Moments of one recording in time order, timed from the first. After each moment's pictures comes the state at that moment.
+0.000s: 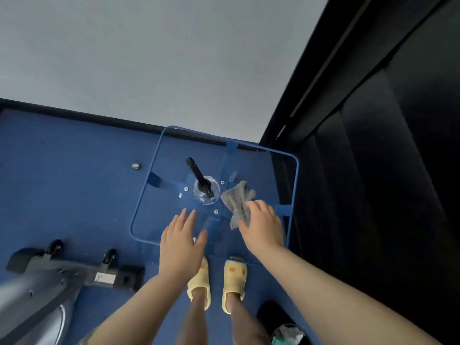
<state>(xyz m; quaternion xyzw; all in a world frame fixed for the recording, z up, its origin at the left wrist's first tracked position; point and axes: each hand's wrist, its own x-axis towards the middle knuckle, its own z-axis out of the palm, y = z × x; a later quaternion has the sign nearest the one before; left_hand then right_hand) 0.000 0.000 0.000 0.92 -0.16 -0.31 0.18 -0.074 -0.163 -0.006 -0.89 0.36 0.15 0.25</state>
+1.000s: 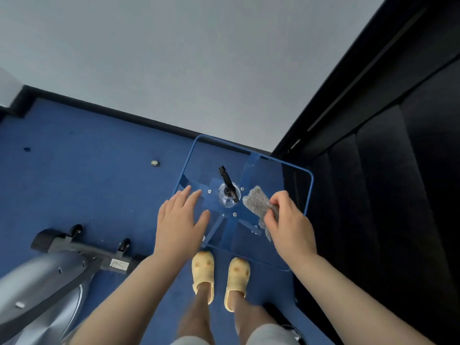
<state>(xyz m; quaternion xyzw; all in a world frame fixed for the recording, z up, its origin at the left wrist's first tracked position) 0.056 0.022 0.075 0.94 -0.20 -0.22 0.18 -0.058 -0.159 0.087 -0.92 0.31 0.03 0.26</state>
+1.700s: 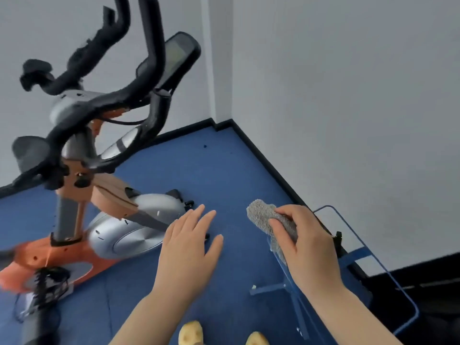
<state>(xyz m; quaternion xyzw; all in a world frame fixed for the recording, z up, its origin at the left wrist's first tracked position) -0.103 0.198 0.243 0.97 0.11 0.03 0.22 -0.051 0.003 0.258 -0.90 -0.17 -0.11 0.38</state>
